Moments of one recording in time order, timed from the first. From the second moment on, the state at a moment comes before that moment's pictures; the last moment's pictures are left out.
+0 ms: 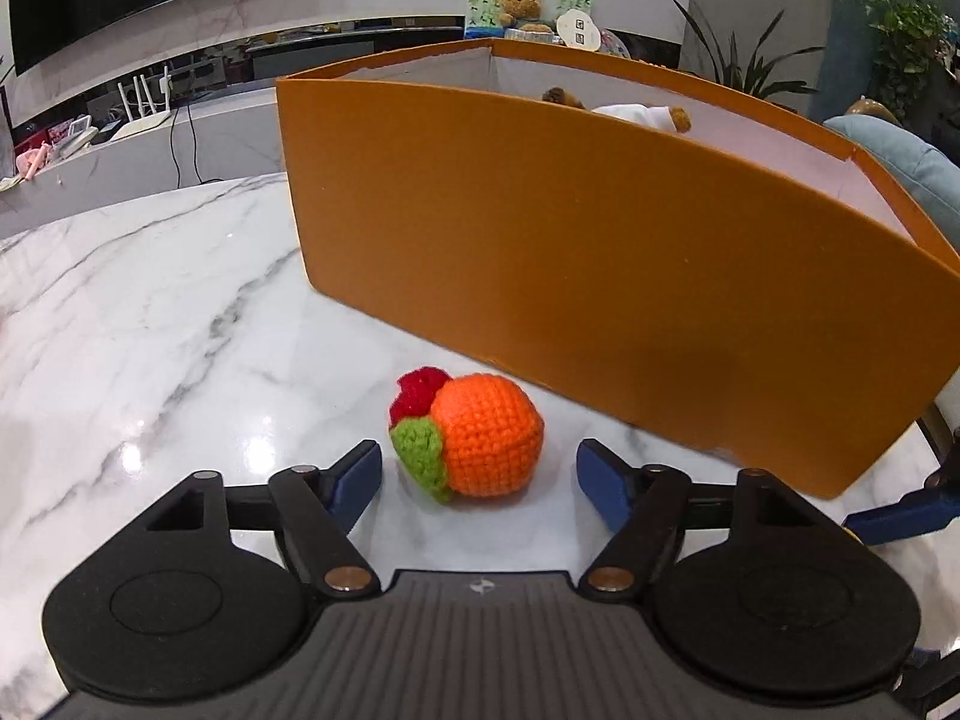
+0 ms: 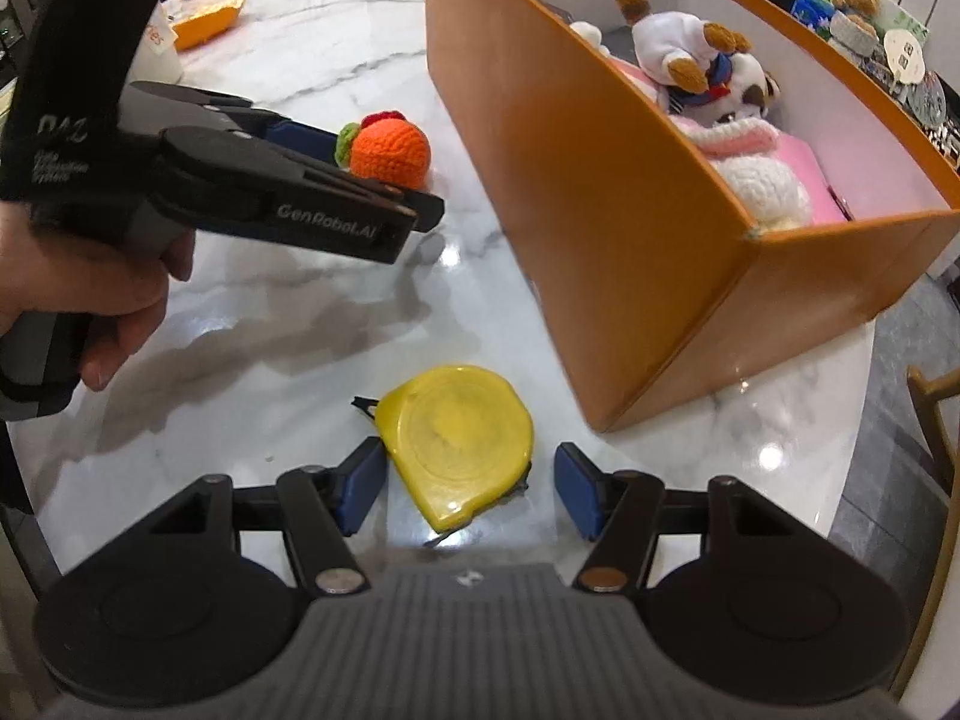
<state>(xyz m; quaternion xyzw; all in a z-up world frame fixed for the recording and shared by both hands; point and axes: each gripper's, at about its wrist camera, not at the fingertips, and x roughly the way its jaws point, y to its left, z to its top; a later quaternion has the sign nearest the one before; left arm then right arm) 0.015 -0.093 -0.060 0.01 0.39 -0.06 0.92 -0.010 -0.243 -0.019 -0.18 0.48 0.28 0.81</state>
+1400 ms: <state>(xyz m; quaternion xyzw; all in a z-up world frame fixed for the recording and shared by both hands) -0.009 -0.041 -0.003 -0.02 0.33 -0.02 0.94 0.004 -0.211 0.043 -0.12 0.42 0.31 0.84</state>
